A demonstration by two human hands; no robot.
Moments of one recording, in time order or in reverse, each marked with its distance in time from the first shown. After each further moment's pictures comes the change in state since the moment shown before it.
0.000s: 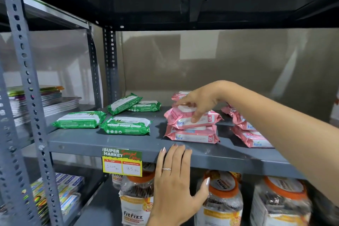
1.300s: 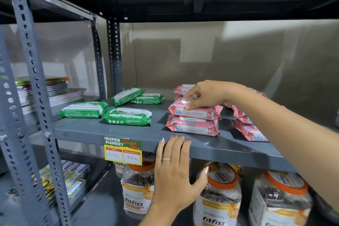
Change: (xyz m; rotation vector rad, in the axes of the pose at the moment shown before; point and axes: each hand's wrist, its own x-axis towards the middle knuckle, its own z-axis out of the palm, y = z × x) left_hand -0.001 0.006 0.003 0.026 0.002 -0.055; right_hand -0.010 0.010 0.024 0.205 0.302 -0.001
